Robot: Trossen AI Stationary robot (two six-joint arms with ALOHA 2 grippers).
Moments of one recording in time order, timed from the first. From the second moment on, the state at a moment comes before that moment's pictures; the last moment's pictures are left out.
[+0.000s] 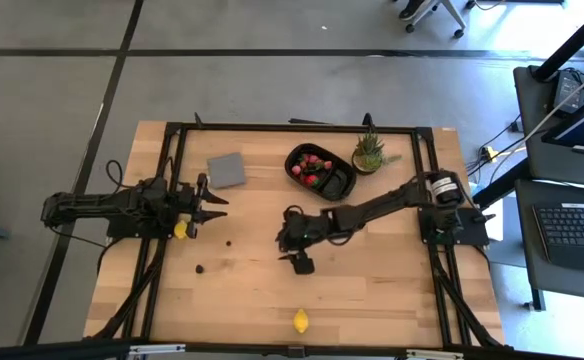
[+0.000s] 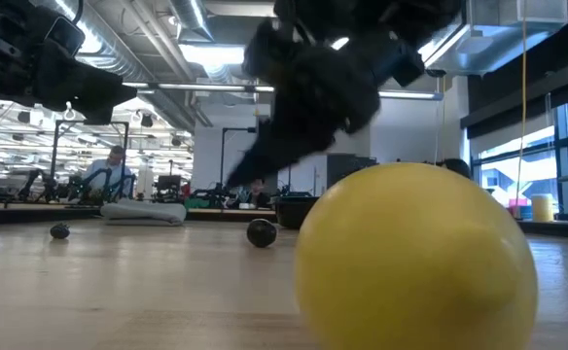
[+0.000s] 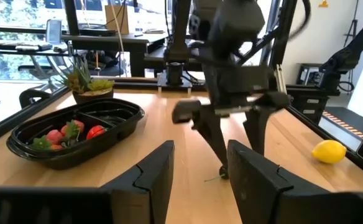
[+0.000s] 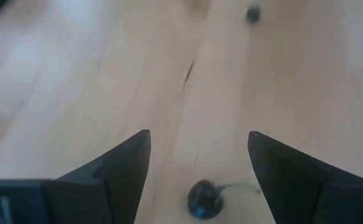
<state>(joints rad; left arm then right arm) 0.10 0.09 0.01 0.03 0.13 -0.05 0.18 2.00 1.21 0.05 -0.06 -0.02</state>
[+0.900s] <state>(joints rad) 0.10 0.09 0.01 0.03 0.13 -0.05 0.22 2.01 0.96 0.40 0.11 0.15</state>
